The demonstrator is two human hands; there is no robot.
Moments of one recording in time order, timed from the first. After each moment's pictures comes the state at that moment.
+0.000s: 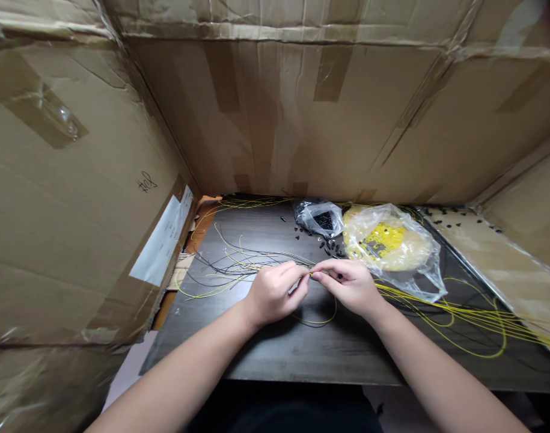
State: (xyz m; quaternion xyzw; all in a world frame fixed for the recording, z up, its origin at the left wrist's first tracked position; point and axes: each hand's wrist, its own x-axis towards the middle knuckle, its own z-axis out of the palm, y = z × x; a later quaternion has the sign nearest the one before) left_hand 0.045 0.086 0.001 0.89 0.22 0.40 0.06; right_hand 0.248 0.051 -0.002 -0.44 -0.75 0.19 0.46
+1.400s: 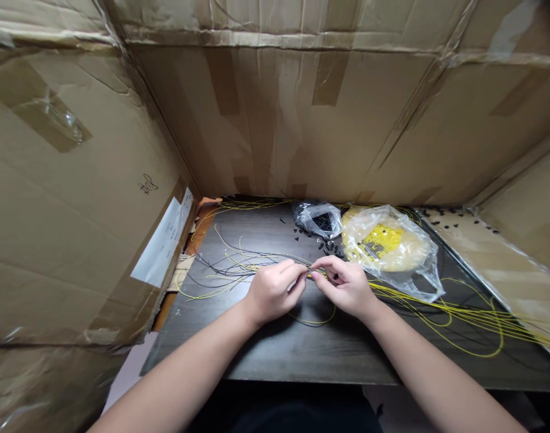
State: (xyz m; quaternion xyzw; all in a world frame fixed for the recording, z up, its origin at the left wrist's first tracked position) left_hand 0.045 0.089 -0.001 0.89 0.24 0.37 0.03; right_hand 0.244 0.050 -0.007 -0.44 -0.76 0.11 0.46
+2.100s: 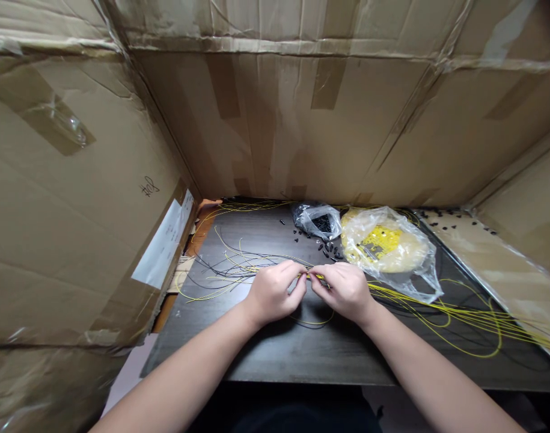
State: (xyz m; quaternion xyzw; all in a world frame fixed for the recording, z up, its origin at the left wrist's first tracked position) left_hand 0.046 0.088 -0.002 0.89 0.26 0.36 0.10; right_hand 0.244 0.053 -0.011 -0.39 -0.82 -0.13 0.40
